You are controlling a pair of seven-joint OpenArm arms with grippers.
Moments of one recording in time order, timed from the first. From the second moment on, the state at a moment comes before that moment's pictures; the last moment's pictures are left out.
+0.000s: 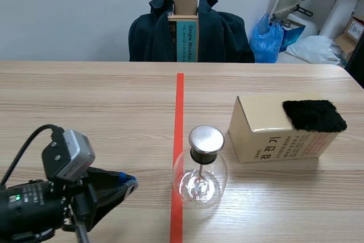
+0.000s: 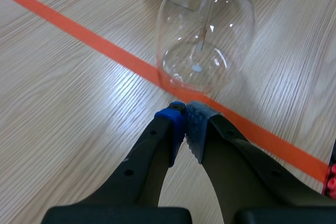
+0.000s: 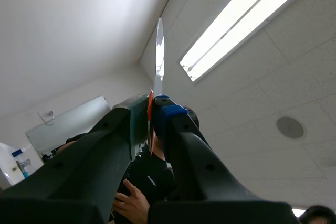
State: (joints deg) left arm 16.7 -33.9 23.1 86.6 -7.8 -31.9 -14.9; right arm -27.6 13.7 26.5 122.2 -47.0 -27.8 30.0
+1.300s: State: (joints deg) left arm 9.3 -27.6 28.9 77.4 -5.8 -31.5 -17.0; right arm -27.7 13.7 -0.2 98.0 -74.5 -25.0 27.7
